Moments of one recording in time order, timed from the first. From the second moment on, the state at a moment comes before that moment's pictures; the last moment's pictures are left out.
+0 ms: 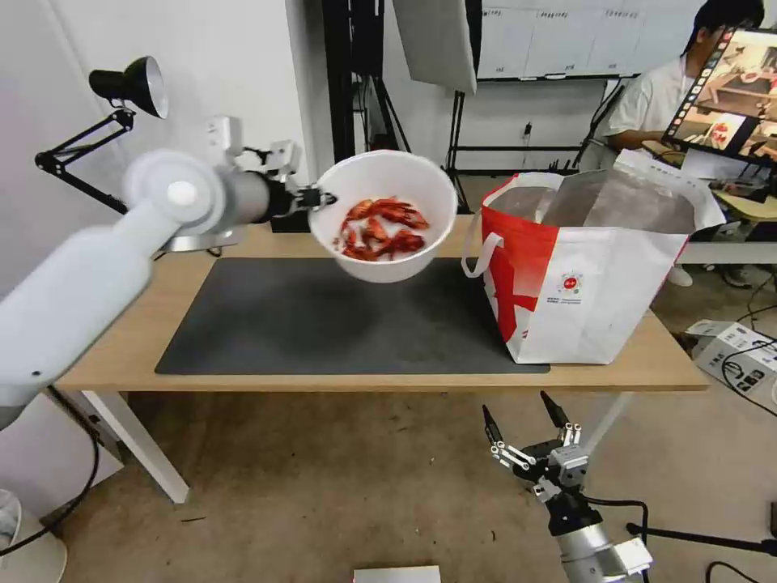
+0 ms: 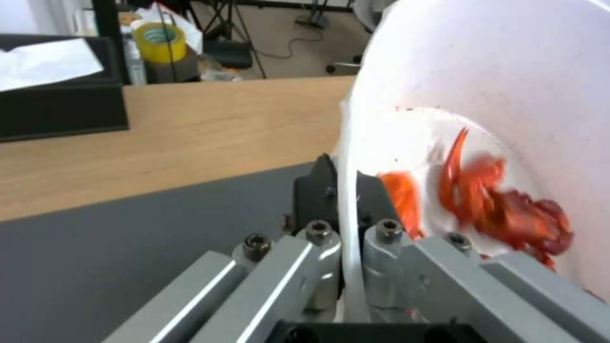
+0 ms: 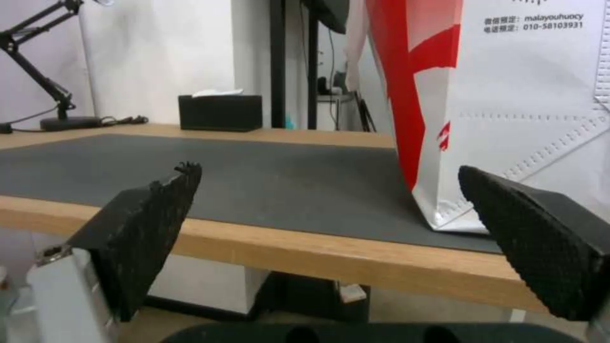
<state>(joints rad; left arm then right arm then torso) -0.04 -0.81 0.29 -1.71 -1.72 0.72 -0.51 -1.72 1.07 0.37 2.02 0.27 0.46 0.10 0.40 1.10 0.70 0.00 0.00</state>
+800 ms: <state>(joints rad) -0.23 -1.21 0.33 -1.43 -1.69 0.73 -0.53 -1.72 1.07 0.37 2.02 0.27 0.46 0.10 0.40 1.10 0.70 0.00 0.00</state>
